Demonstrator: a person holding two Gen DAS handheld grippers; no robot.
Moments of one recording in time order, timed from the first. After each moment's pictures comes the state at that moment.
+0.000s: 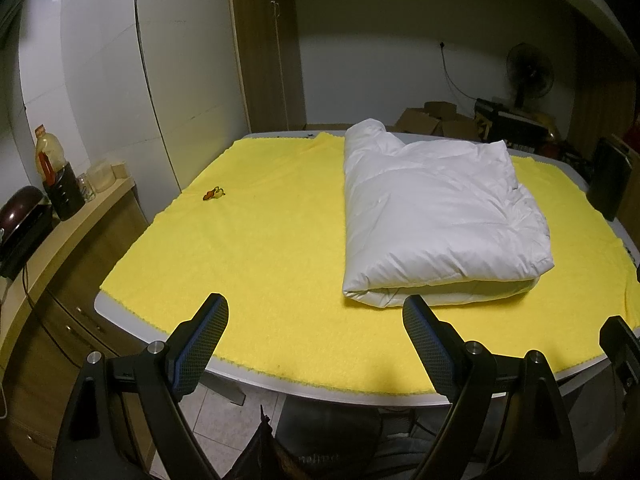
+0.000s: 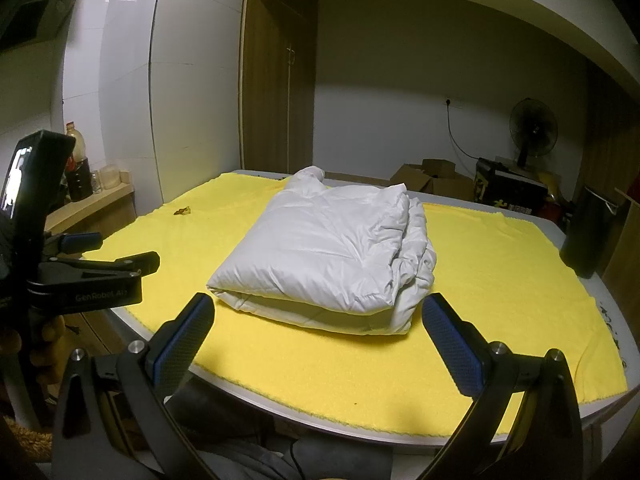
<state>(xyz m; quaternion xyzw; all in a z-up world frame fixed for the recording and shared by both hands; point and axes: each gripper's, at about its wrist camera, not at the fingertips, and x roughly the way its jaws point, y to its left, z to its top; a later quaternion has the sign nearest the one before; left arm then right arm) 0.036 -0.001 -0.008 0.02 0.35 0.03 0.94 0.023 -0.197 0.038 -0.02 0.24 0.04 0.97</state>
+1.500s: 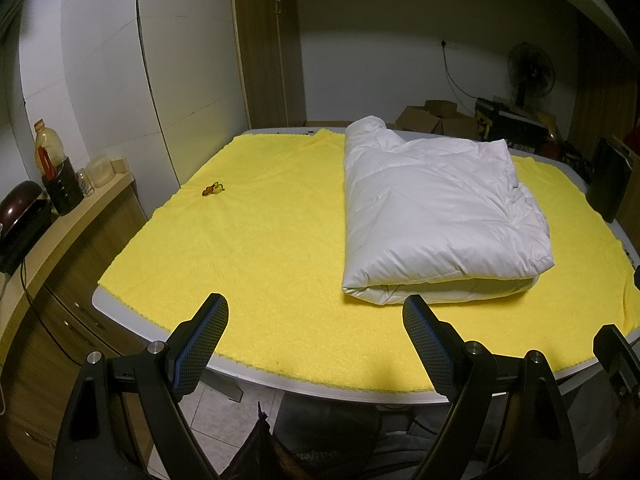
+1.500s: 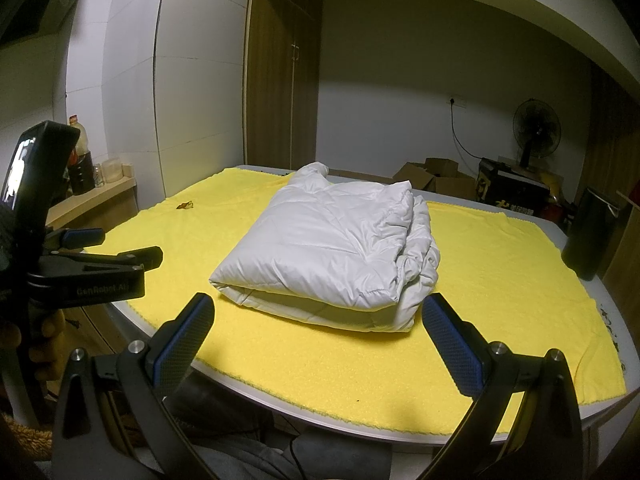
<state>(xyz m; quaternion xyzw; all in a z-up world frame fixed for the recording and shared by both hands) 0.035 0.001 -0.009 0.02 0.35 0.03 0.94 0.024 -0.193 0.035 -0.02 0.24 0.05 0.97</state>
